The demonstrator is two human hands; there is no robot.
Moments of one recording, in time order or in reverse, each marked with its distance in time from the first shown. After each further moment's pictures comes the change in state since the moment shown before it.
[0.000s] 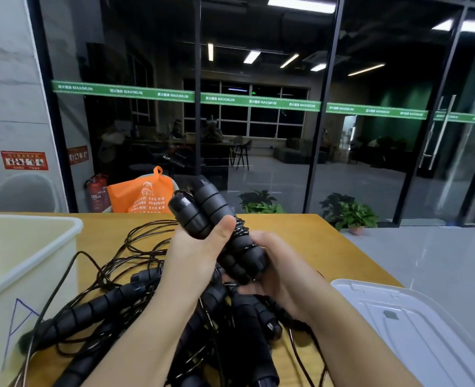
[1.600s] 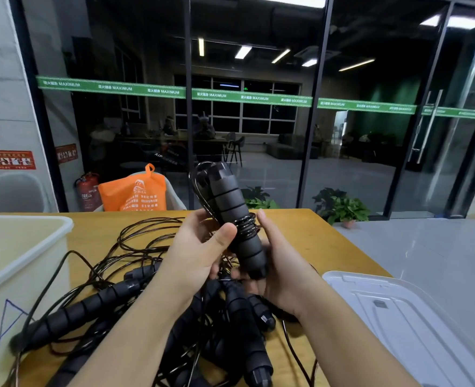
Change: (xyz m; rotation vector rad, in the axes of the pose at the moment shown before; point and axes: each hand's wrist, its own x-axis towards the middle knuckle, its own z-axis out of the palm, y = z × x) left_hand -0.002 -0.002 -0.002 -0.039 -0.233 0.049; right_hand -0.006 -0.006 0.002 0.240 0.102 0.158
